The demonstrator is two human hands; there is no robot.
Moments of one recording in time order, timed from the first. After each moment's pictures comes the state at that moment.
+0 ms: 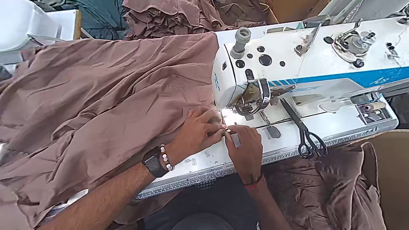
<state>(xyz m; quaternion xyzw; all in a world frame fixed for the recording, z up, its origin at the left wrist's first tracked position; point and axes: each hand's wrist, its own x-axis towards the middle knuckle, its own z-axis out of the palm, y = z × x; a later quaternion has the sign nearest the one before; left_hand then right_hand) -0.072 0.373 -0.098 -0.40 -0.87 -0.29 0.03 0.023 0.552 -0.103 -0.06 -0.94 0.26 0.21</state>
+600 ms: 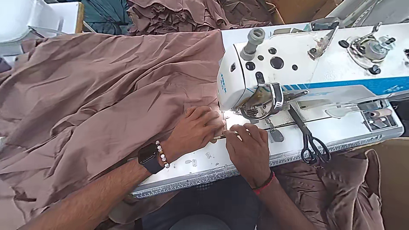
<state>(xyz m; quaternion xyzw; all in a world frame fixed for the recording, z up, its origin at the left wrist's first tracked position) -0.080 0.356 -0.107 -0.46 -0.86 -0.17 0.11 0.016 0.565 -0.087 0.10 -0.98 0.09 0.17</state>
